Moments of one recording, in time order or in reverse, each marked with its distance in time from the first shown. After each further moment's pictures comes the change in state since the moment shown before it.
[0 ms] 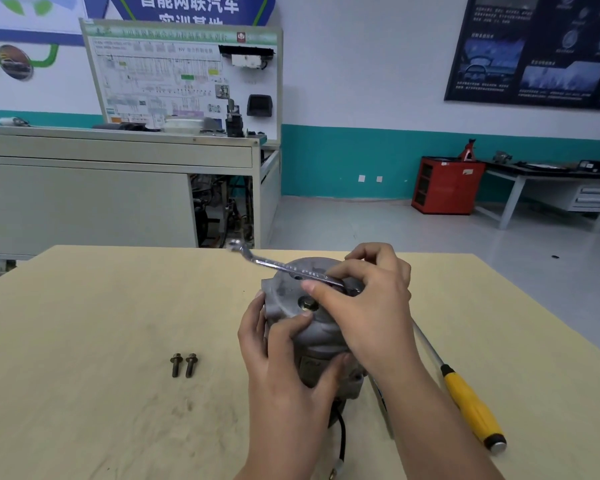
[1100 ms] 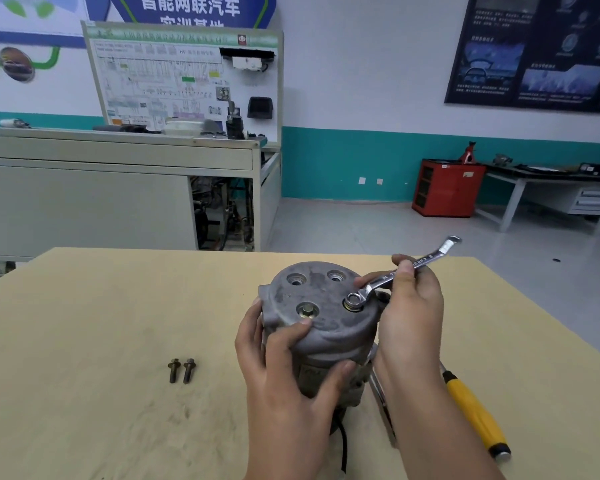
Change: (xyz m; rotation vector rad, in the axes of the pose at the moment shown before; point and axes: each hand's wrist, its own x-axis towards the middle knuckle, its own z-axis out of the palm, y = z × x) left_hand 0.001 -0.002 0.002 -0.021 0.046 0.046; right_hand 0.010 0.027 0.006 0.600 0.340 0.387
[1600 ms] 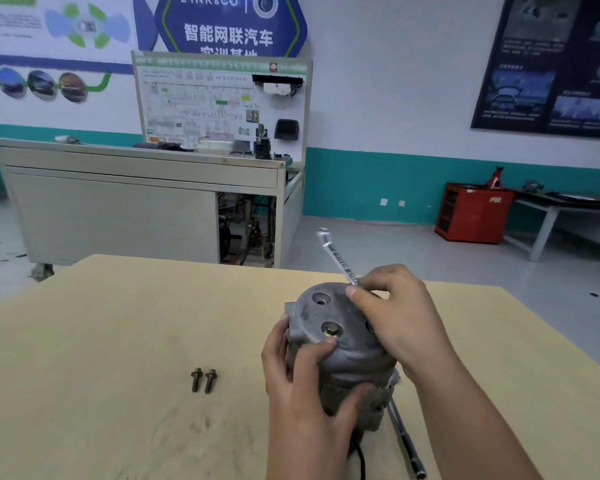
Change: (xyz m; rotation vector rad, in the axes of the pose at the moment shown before) left_hand 0.000 0.002 0.001 0.058 -0.014 -0.007; right_hand 0.011 -0.030 0.010 -0.731 -0.478 -0.231
